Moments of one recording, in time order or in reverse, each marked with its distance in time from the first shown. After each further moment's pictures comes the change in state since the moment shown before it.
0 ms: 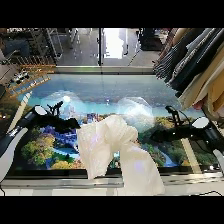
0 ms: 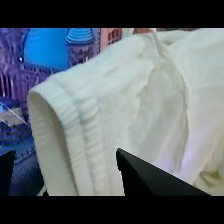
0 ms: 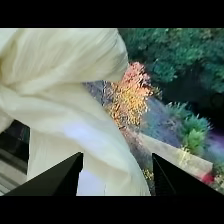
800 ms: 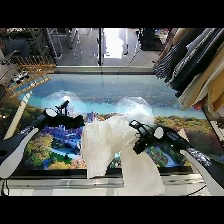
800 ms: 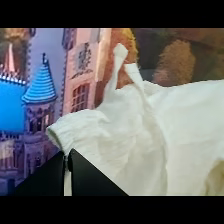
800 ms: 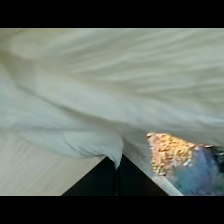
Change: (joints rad) left arm -0.064 -0.072 0.019 -0.174 0.192 0.036; right arm 0.420 -0.171 -0.060 -0.237 -0.348 -0.056
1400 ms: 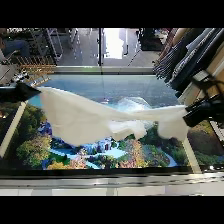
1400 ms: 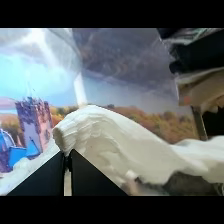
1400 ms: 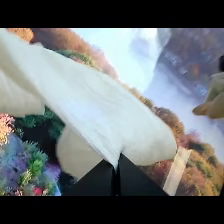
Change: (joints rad) left arm 0.480 0.404 0.271 -0.092 -0.394 0.108; right arm -0.230 0.472 0.564 -0.337 0.424 0.064
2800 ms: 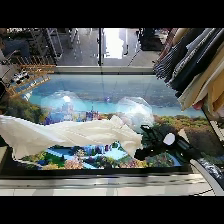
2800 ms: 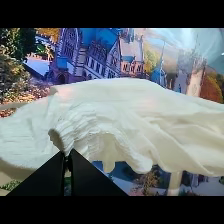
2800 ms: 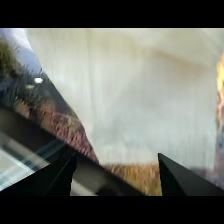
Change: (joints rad) left arm 0.337 0.093 -0.067 0.420 -0.184 0.022; right arm 0.171 -0.341 -0.728 0.476 -0.354 0.123
